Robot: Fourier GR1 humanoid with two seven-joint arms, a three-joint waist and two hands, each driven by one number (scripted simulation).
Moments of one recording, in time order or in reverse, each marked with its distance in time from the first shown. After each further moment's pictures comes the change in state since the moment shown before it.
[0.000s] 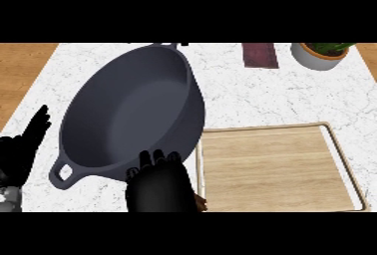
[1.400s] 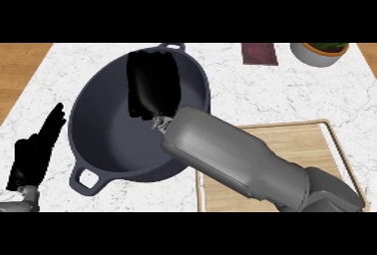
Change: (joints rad) left arm -0.004 -0.077 -0.033 -0.059 -0.049 0.022 0.005; right arm -0.455 0.027 -0.244 0.730 -0.328 -0.489 -0.230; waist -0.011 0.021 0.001
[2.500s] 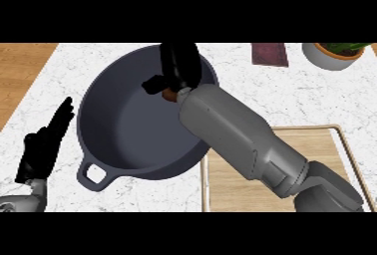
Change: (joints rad) left arm -0.041 -0.027 -0.019 -0.020 -0.026 -0.013 0.030; right arm -0.041 0.002 -0.104 0.340 -0.460 -0.342 -0.478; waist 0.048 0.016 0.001
